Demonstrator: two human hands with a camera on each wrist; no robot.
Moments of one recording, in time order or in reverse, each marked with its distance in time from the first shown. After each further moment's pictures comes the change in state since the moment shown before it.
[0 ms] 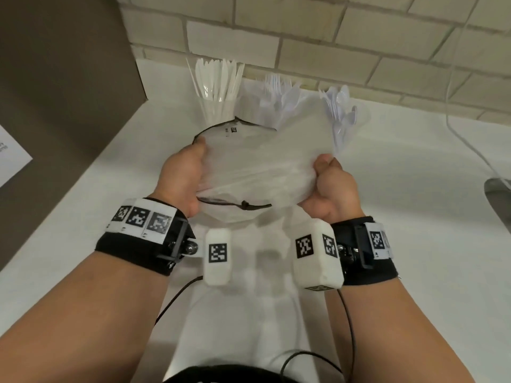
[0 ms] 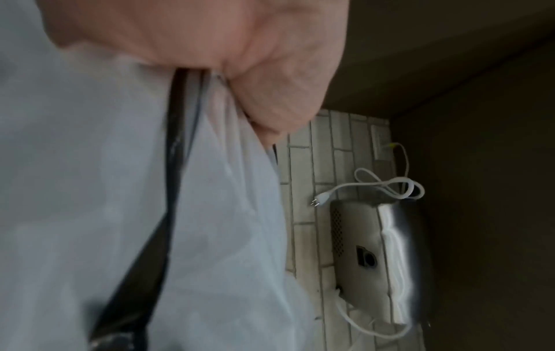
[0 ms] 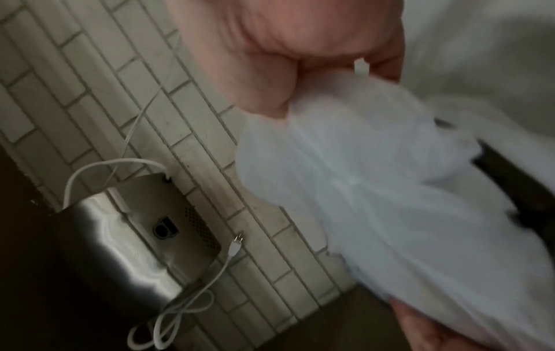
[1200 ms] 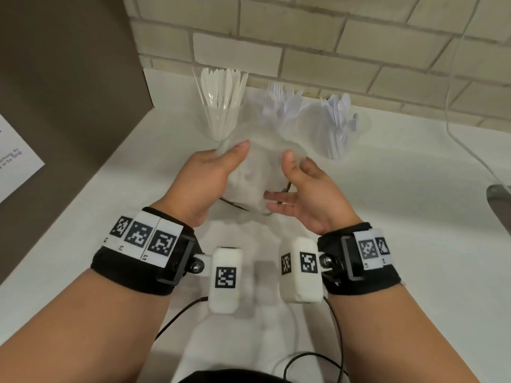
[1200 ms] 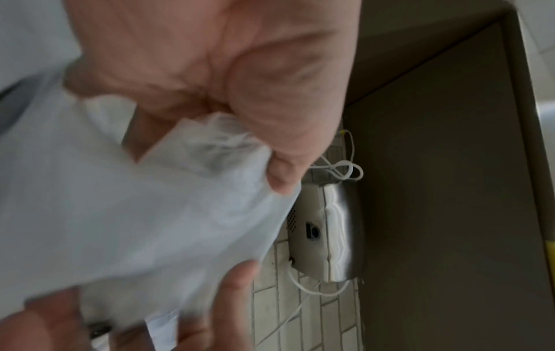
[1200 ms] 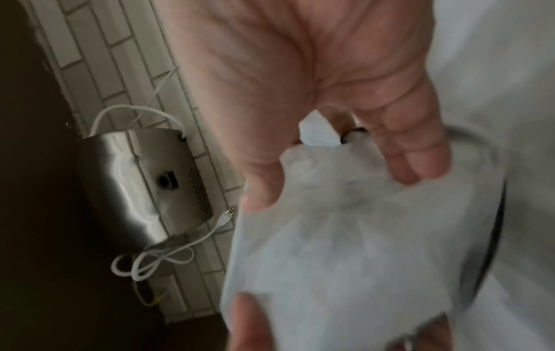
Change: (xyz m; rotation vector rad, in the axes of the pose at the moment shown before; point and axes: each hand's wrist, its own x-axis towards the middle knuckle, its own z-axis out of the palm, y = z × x) left_hand -0.053 0.013 0.008 0.200 -0.359 0.254; right_hand -0.034 -0.001 0.014 -0.449 -0.359 0.033
